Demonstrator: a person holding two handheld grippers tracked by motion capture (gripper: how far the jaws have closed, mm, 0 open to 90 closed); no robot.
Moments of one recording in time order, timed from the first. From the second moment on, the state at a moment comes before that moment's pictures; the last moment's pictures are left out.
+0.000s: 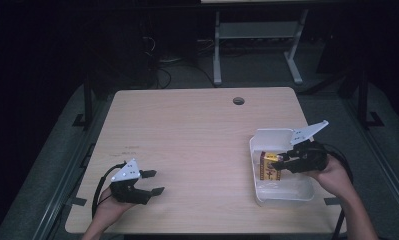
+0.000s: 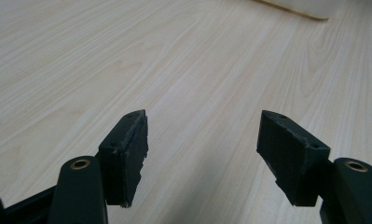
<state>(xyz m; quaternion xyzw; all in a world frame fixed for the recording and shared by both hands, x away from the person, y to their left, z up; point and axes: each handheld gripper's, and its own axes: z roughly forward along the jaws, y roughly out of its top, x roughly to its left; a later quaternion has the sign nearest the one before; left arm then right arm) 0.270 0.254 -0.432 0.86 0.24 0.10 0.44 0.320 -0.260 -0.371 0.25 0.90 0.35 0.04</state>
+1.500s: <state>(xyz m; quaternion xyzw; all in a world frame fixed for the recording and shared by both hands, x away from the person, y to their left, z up) 0.270 0.254 -0.433 0.86 0.24 0.10 0.44 0.308 -0.285 -0.381 0.29 0.90 0.33 0.07</state>
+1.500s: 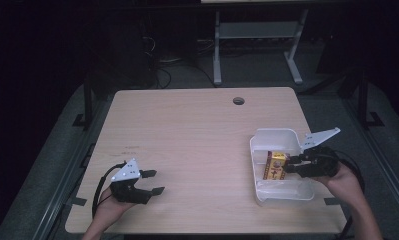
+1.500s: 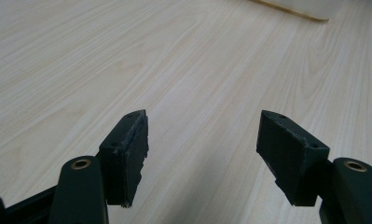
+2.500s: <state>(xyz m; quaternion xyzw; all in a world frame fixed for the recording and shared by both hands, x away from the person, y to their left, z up) 0.270 0.254 -0.432 0.86 0.24 0.10 0.44 0.296 -0.258 -0.356 0.26 0.87 0.40 0.08</state>
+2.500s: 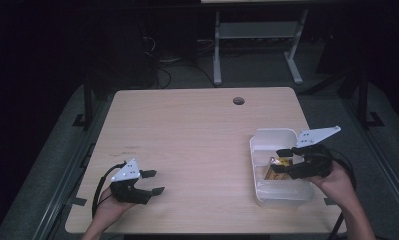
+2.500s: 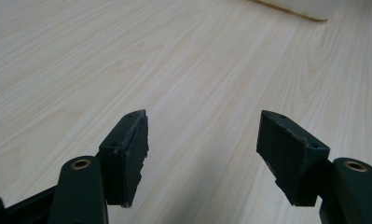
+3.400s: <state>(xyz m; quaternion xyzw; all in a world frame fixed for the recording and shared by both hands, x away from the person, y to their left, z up) 0.270 0.257 -0.431 0.86 0.25 0.10 0.44 0.266 -0.171 -0.345 0.23 0.88 0.41 0.09</state>
